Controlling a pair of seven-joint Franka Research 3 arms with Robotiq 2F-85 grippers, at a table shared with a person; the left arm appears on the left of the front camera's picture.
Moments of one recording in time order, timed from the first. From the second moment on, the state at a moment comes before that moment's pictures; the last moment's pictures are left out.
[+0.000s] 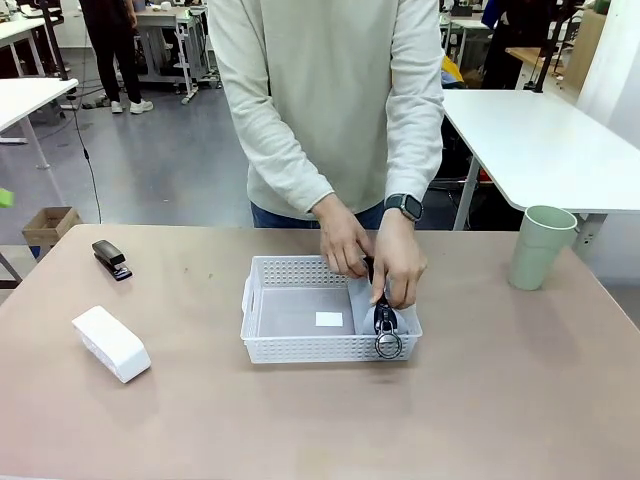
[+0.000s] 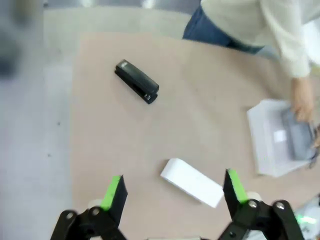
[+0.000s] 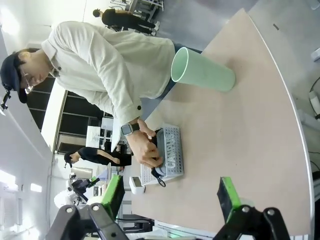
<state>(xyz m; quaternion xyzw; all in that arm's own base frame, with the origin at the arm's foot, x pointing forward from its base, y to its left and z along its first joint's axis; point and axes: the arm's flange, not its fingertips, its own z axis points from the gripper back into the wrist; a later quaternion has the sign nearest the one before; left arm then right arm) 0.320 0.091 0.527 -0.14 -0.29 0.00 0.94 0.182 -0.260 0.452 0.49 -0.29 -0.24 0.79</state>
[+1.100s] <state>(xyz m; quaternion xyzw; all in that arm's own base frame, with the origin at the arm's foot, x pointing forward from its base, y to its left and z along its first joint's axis) 0.318 -0.050 0.497 0.01 -0.14 -0.23 0.96 0.181 -0.260 0.451 0.49 -0.29 -0.24 0.79</state>
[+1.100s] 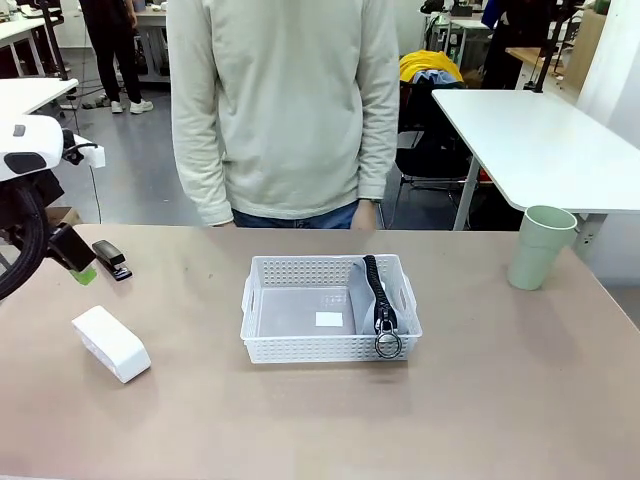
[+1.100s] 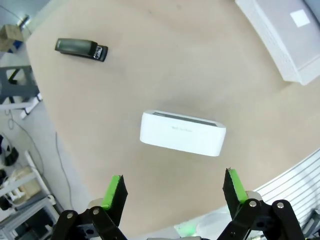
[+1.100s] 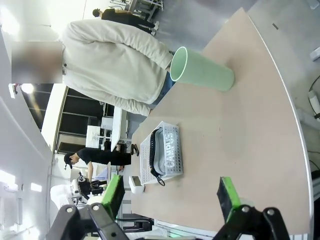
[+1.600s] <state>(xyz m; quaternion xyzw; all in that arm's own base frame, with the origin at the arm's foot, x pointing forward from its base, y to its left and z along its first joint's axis) 0.324 -0.060 0.451 0.01 -0.06 -0.14 0.99 0.181 -0.260 0.451 0.49 -0.29 -0.24 0.79</state>
